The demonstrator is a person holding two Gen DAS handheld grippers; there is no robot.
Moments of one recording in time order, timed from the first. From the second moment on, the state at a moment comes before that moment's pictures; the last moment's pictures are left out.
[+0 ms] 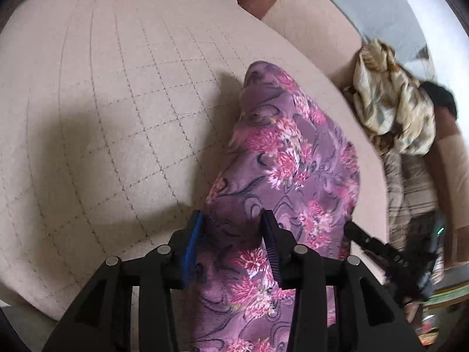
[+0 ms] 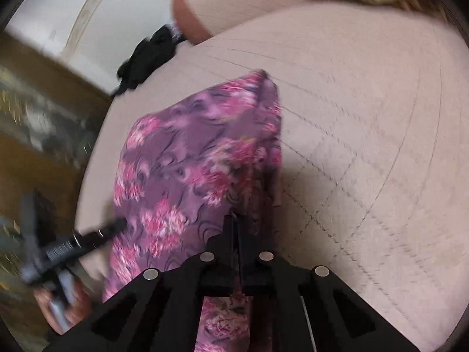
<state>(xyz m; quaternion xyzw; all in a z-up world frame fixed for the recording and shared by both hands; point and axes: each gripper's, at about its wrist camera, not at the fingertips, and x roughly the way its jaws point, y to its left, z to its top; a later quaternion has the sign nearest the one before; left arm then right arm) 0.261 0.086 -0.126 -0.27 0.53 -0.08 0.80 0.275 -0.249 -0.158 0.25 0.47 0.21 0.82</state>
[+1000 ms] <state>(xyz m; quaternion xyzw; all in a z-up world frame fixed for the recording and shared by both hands) 0.403 0.083 -0.133 -0.30 0.55 -0.05 0.78 0.410 -0.267 -0.171 0.31 0.47 0.24 0.79</state>
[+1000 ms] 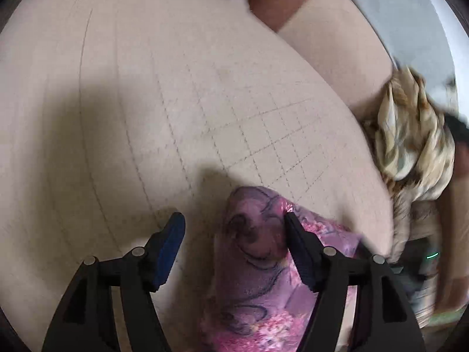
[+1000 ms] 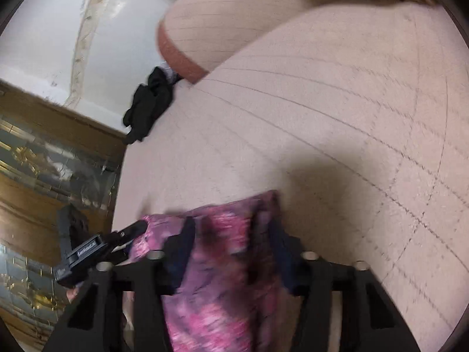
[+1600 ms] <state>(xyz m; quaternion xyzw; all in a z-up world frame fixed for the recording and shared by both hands) 0.396 0.082 -0.114 -0.31 0.52 -0.07 0.79 0.415 -0.264 -0.172 0.30 0.46 0.22 0.81</state>
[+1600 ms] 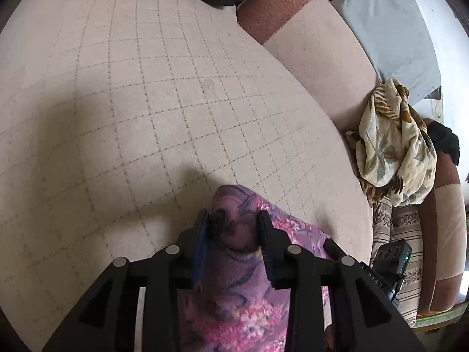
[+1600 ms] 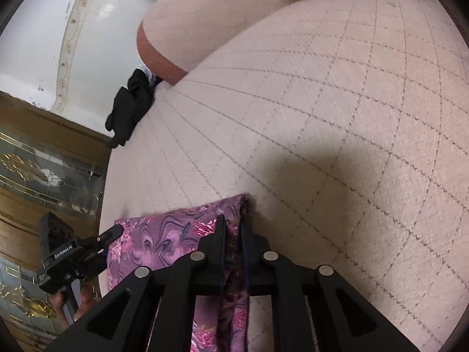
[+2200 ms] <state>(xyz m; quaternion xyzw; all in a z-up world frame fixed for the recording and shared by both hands) 0.355 0.077 -0.113 -0.25 0.52 -0.05 0.81 0.358 -0.253 -0.157 0.24 0.47 0.23 0.82</state>
